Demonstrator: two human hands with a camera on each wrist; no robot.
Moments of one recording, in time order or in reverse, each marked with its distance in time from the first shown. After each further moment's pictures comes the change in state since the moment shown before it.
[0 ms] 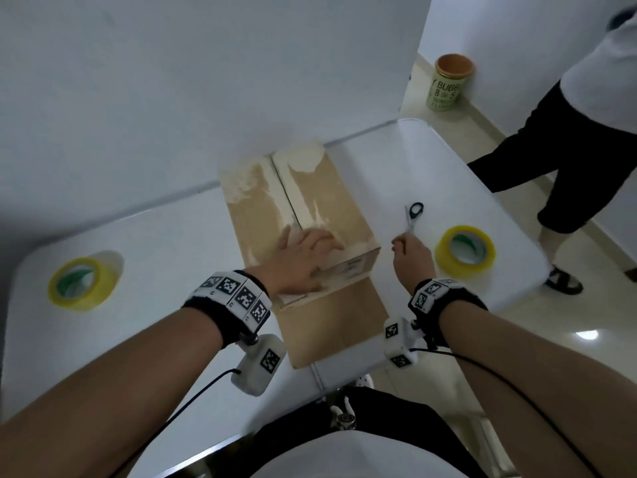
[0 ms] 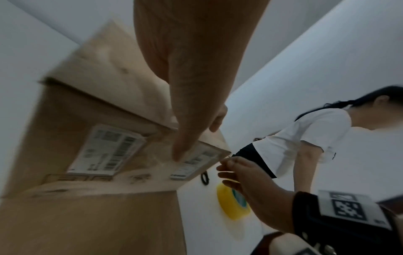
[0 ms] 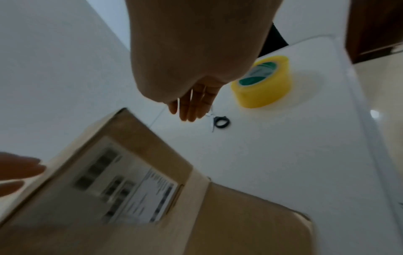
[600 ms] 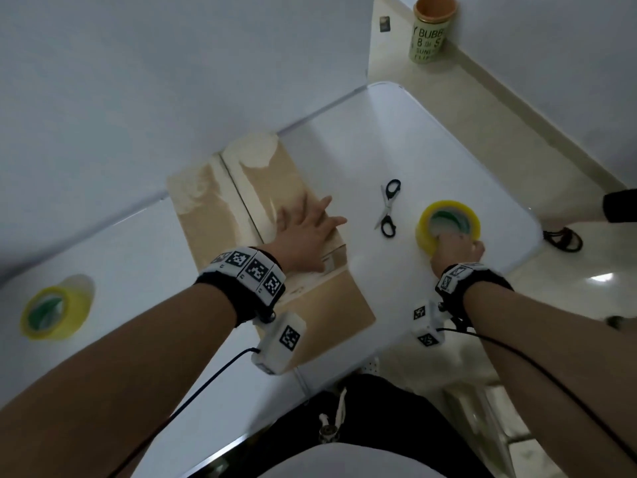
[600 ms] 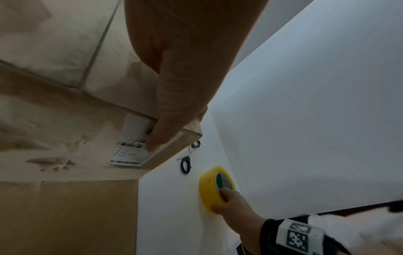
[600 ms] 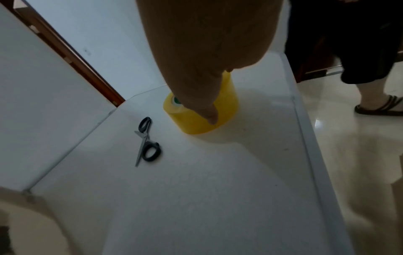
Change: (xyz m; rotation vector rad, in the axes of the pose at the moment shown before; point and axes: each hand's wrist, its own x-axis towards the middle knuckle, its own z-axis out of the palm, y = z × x) left_hand 0.093 0.043 -0.010 0.094 -0.171 -0.110; right_hand 0.035 0.113 -0.039 -0.577 -0.154 0.374
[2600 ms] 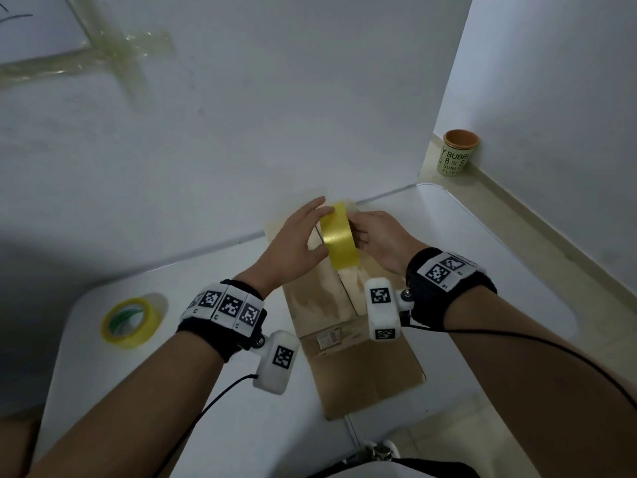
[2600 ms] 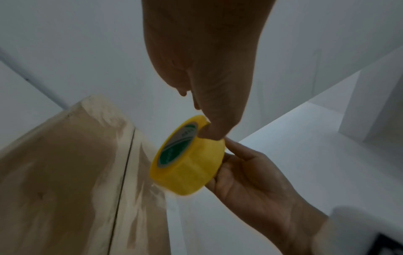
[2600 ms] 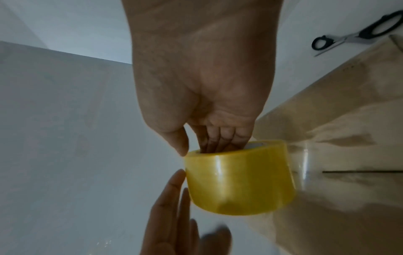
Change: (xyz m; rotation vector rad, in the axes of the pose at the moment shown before) left_hand -0.143 -0.107 -0.059 -0.544 0.784 0.111; right_hand -0.166 -0.228 -0.178 1.435 -0.481 -0.541
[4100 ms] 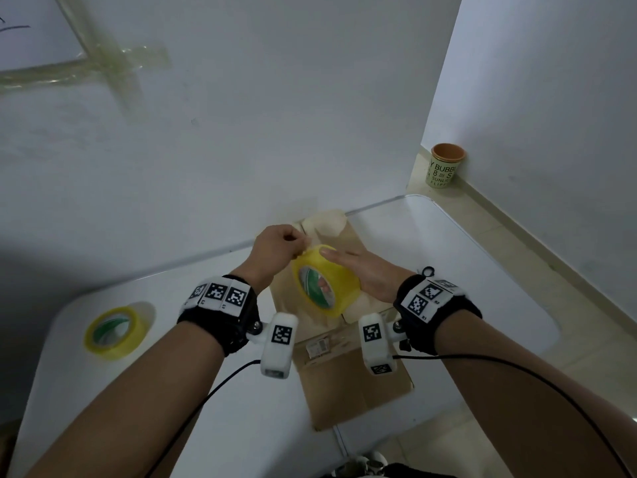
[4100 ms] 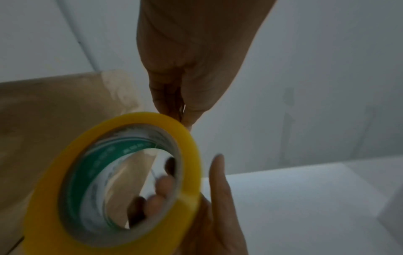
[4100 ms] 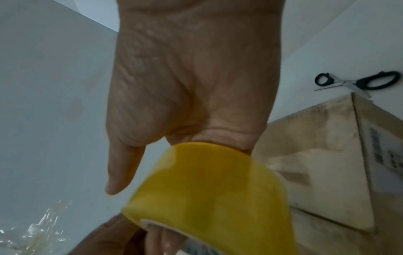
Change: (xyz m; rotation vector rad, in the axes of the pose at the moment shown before) left_hand 0.013 -0.008 0.002 -0.465 0.129 -0.521; right_hand -0.024 0.021 -0.003 -0.207 -0.324 0.117
